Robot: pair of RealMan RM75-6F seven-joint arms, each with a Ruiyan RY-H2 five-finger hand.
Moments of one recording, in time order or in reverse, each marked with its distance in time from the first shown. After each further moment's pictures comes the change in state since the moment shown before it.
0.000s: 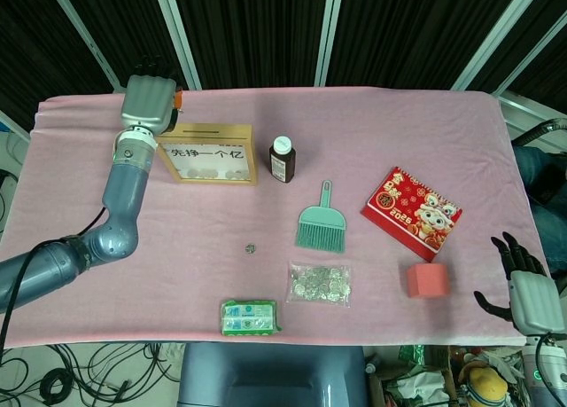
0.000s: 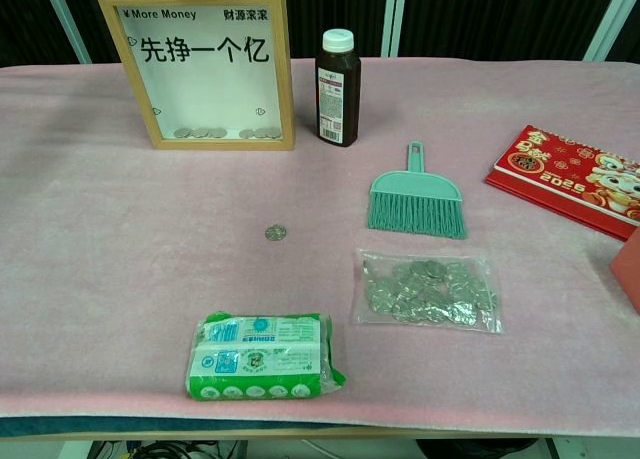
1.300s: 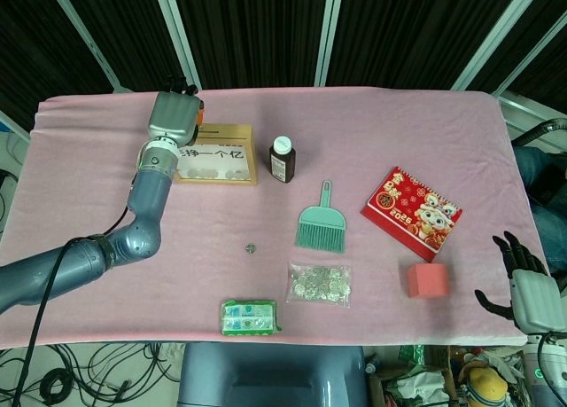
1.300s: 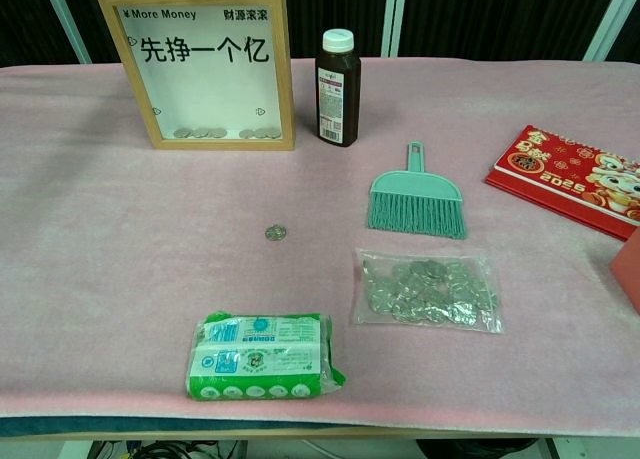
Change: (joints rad) left arm -0.108 -0.057 0.131 0.043 -0.106 -0.013 -0.025; right arm 0.003 0.006 0.004 -0.004 0.012 -0.012 0.018
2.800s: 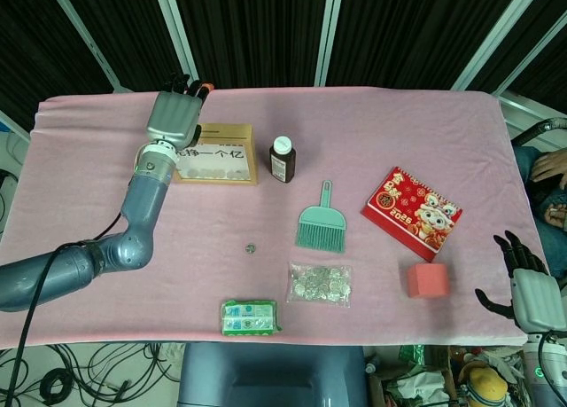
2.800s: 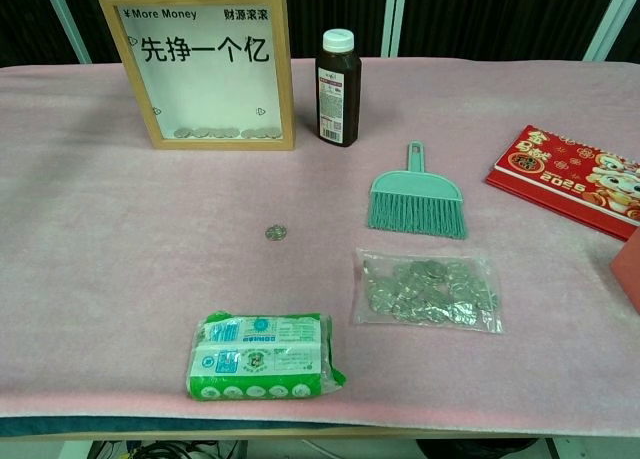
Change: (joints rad) left arm 0.037 0.086 0.011 -0.157 0.119 0.074 -0.107; right arm 0.002 -0.003 0.006 0.002 0.011 -0.001 0.001
